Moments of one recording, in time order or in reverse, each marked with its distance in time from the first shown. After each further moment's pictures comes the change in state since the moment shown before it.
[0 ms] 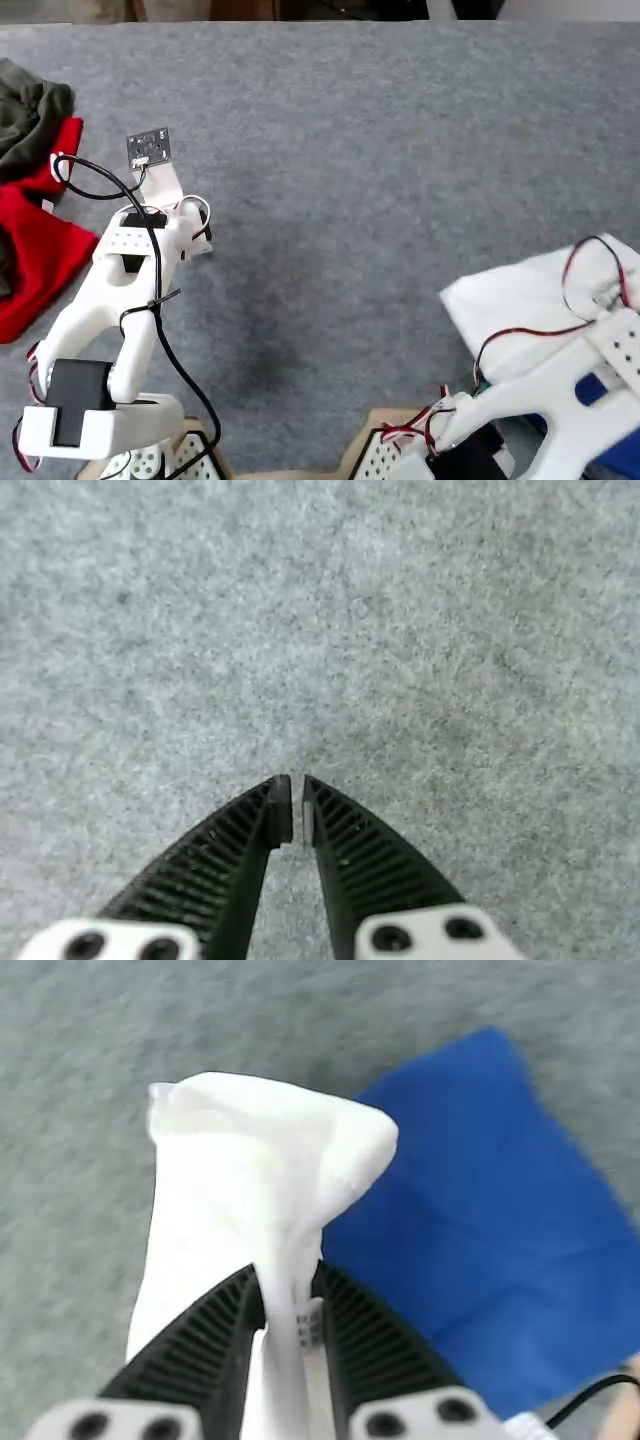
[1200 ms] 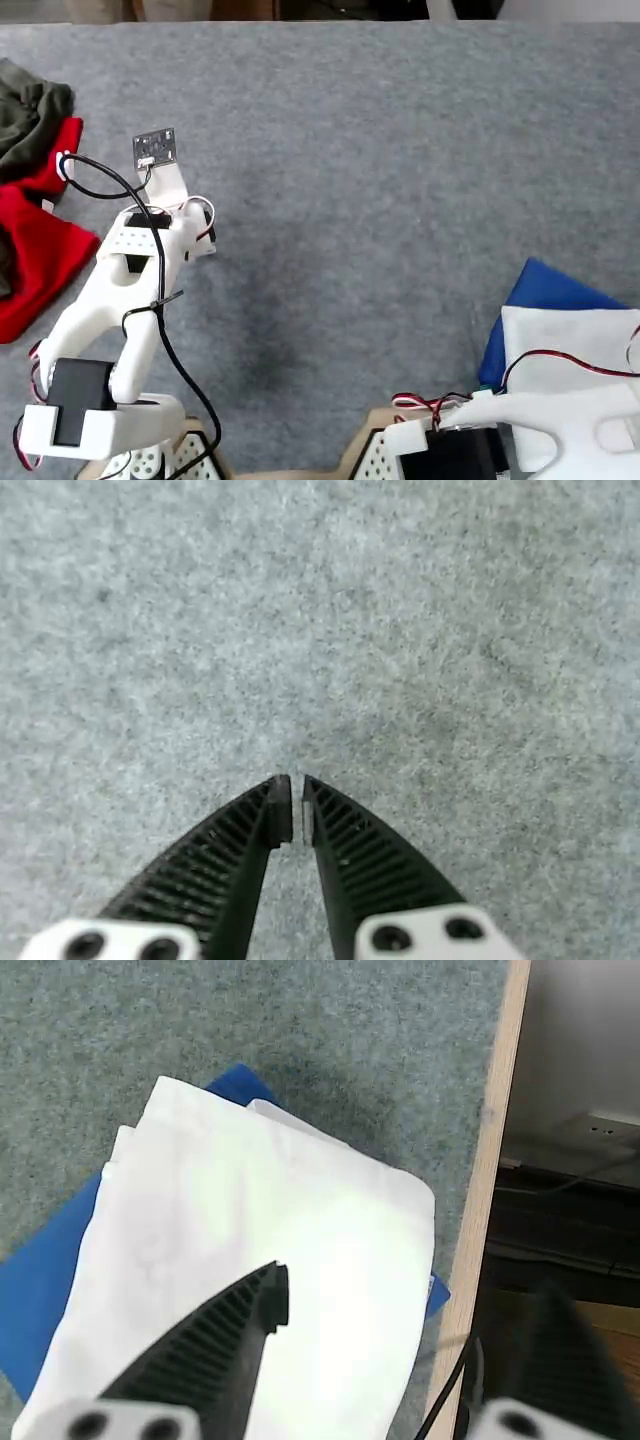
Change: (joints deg) left arm 1.3 0.2 0.0 0.0 -0.1; right arm 21.1 -0.3 0.0 -1.6 12.2
